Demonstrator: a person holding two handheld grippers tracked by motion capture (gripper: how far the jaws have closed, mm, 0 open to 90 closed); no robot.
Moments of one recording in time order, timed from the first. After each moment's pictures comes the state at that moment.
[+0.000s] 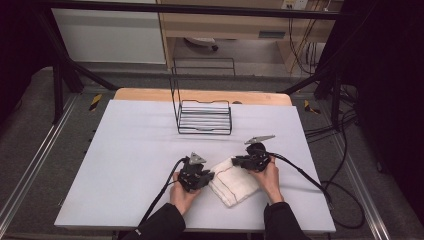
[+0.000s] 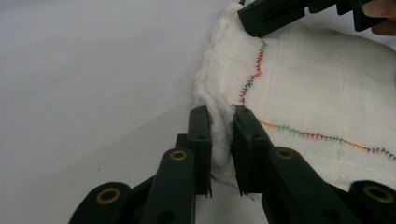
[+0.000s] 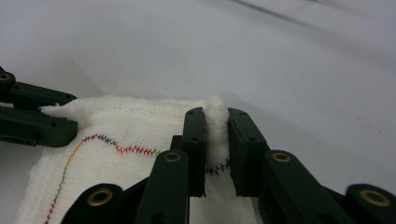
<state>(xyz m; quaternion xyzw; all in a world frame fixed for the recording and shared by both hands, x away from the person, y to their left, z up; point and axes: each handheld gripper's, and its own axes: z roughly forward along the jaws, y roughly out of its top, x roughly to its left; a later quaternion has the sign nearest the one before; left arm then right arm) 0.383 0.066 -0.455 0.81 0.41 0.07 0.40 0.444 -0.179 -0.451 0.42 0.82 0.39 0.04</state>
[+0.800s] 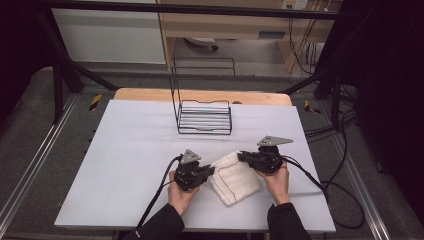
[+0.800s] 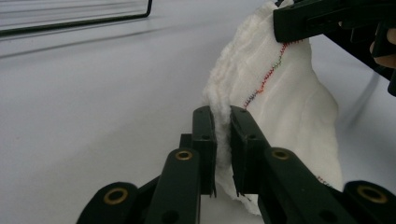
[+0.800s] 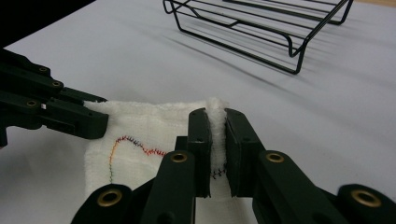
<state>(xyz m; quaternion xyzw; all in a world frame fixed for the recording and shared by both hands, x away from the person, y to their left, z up) 0.372 0.074 -0.429 0.77 0.41 0.08 0.48 0.409 -0.197 -0.408 0.39 0.79 0.47 0.11</state>
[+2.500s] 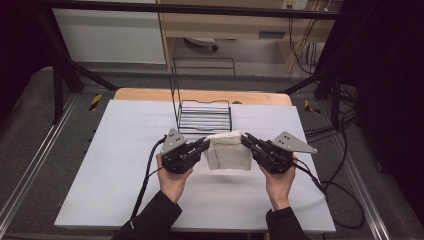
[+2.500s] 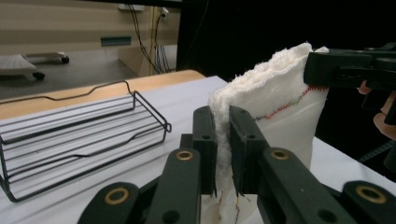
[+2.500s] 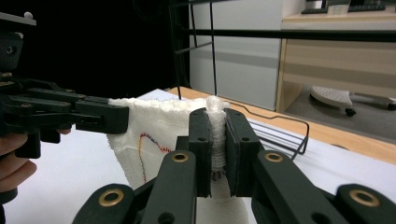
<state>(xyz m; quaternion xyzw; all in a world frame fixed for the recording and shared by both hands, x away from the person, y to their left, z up) 0.367 0.097 -0.343 0.70 0.36 0.18 0.59 0.361 -0.188 -0.334 0.34 0.68 0.60 0.24</state>
